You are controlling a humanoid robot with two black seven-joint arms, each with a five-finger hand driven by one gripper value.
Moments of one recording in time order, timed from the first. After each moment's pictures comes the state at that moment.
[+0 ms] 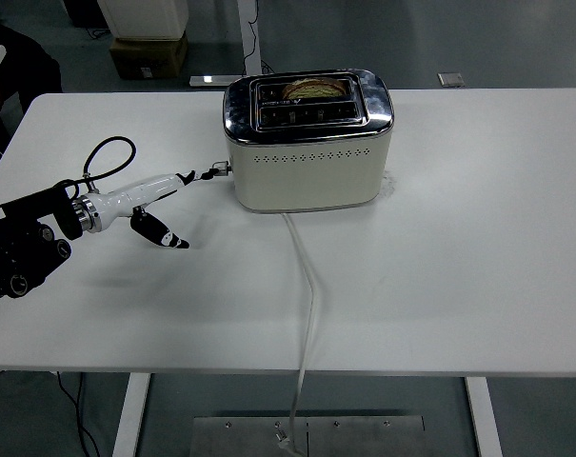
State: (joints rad) left arm -0.88 0.40 -0.30 -0.59 1.32 -0.06 -0.61; right arm -0.01 0.00 0.42 0.14 -0.35 0.07 0.14
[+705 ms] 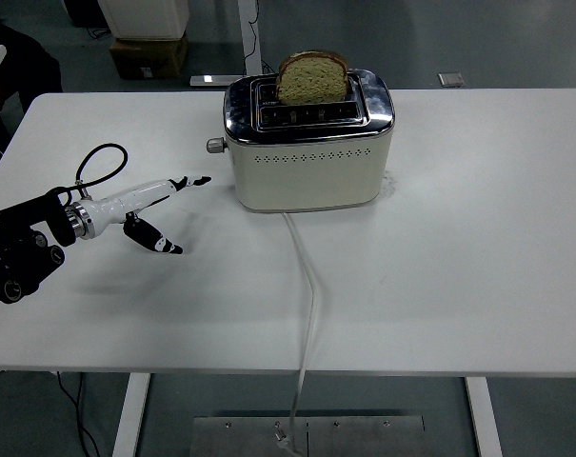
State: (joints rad) left arm -0.86 0.41 -0.30 -0.59 1.28 -0.06 -0.61; right arm -0.01 0.00 0.42 0.14 -0.35 0.07 0.14
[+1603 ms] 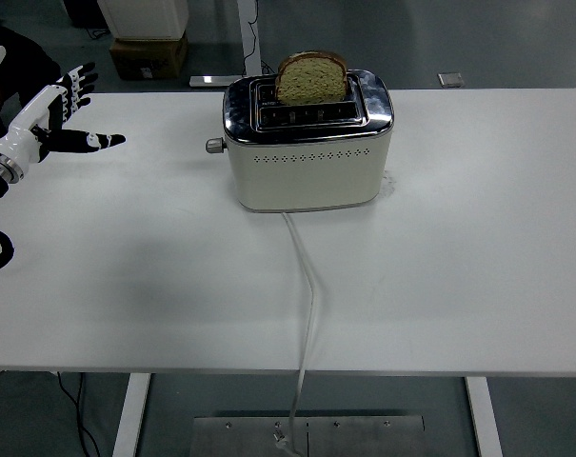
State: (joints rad) left arm -0.93 0.53 -0.30 -0.59 0.44 -0.07 -0.50; right arm -0.01 0.00 0.42 0.14 -0.35 0.07 0.14
